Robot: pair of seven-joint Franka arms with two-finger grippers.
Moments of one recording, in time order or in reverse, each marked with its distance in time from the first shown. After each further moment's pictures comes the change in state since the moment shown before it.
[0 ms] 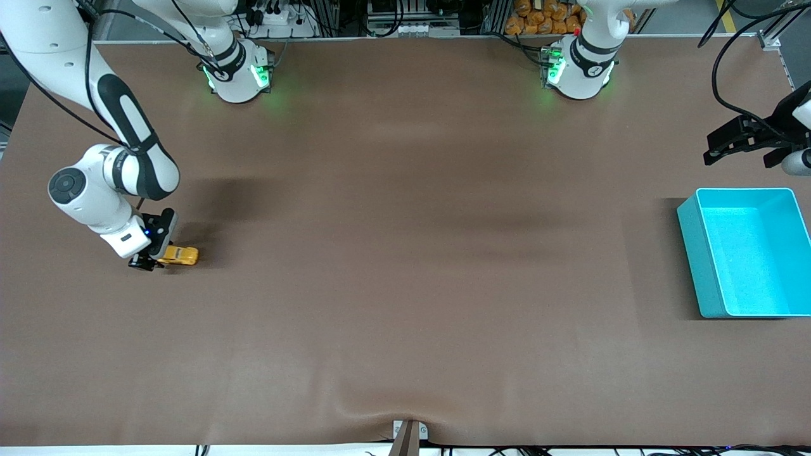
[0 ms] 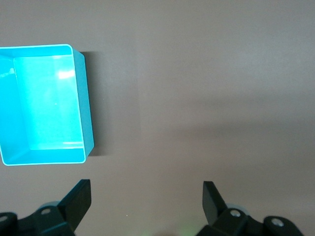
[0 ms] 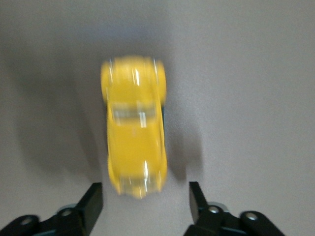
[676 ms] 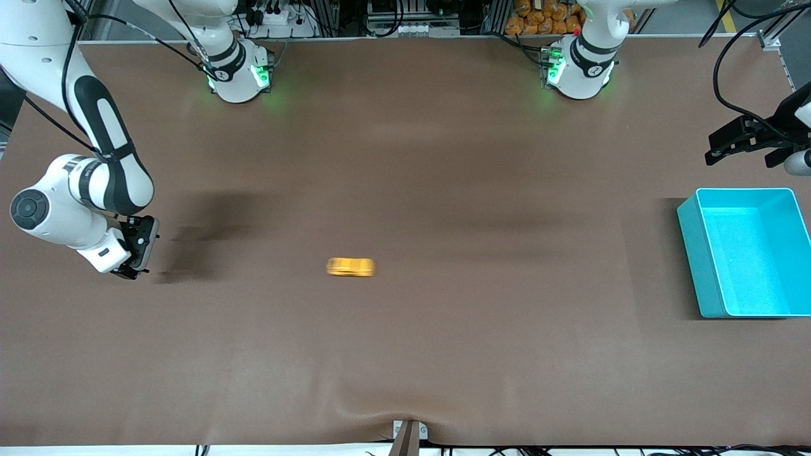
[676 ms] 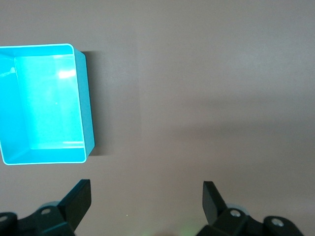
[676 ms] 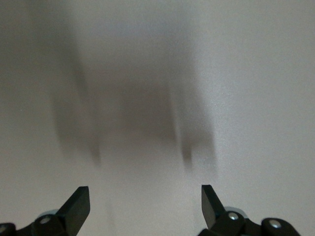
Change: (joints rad) left arm 0.005 0.000 0.000 0.000 0.000 0.000 0.000; right arm -0.018 0.004 -0.003 0.149 0.000 -0.268 0.000
